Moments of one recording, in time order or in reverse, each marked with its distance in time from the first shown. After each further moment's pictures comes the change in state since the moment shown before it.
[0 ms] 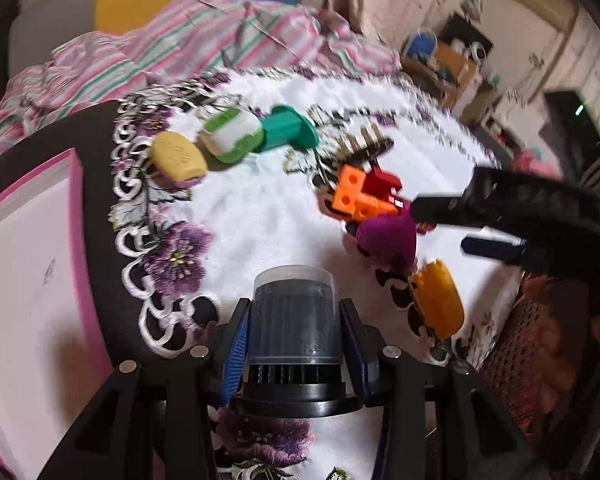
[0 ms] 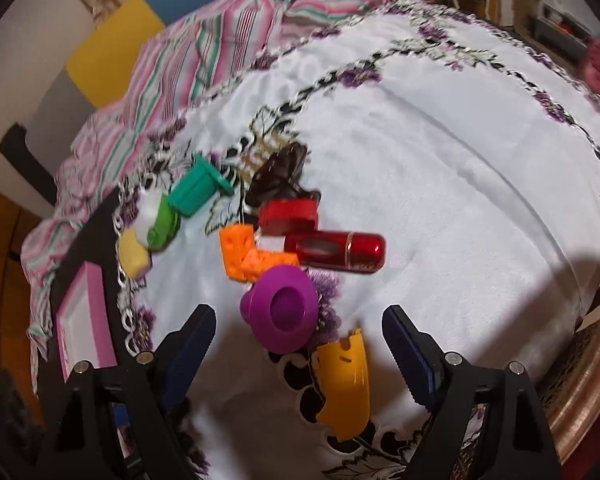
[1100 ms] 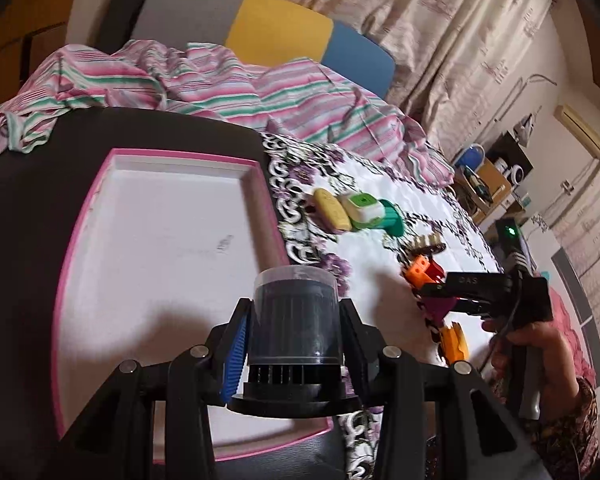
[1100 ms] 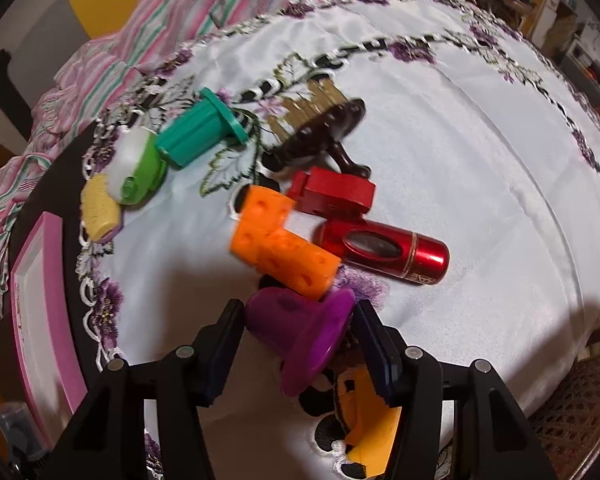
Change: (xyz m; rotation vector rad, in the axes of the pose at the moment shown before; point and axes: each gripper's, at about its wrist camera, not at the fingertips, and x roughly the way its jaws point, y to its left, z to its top) left arm -0.109 0.121 -0.054 -0.331 -0.257 0.031; right arm 0.043 0.047 0.004 -0.167 0.087 -0.115
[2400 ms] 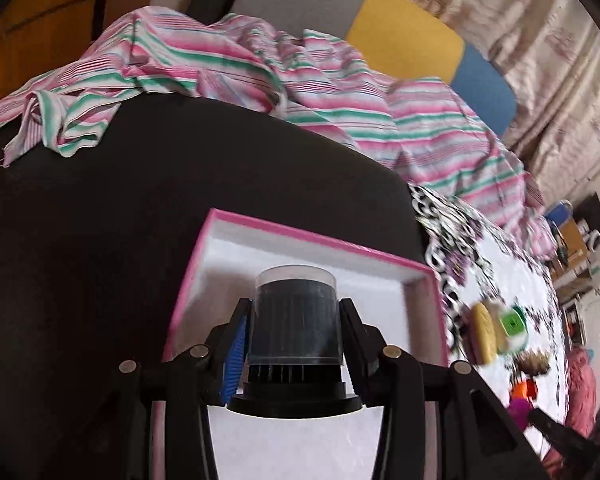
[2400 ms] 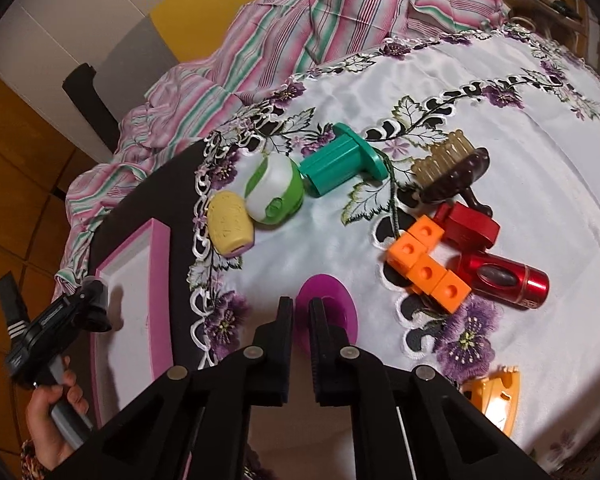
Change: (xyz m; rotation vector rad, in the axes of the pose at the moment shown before) left arm 0.089 0.120 0.111 -0.232 0.023 0.270; right arm -0.020 0.042 -0.003 -0.045 -0.119 0.291
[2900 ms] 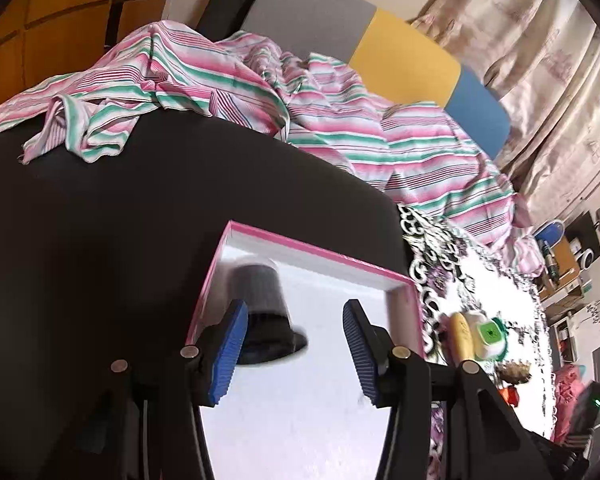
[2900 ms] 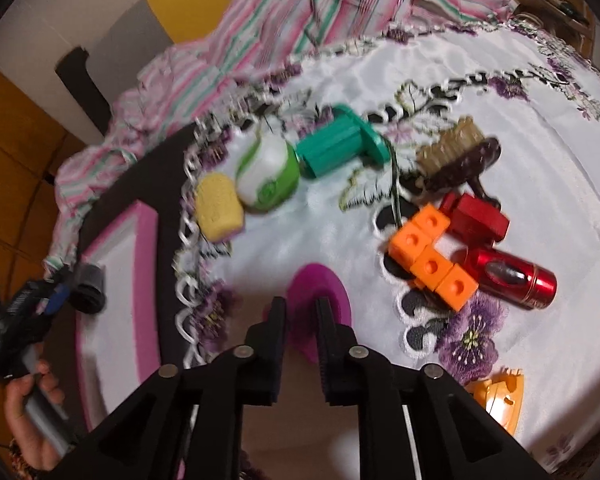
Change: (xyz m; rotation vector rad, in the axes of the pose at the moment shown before) left arm -0.044 0.003 -0.017 -0.031 -0.066 -0.048; right arm 0.020 0.002 -0.004 -0.025 0.079 -0.038
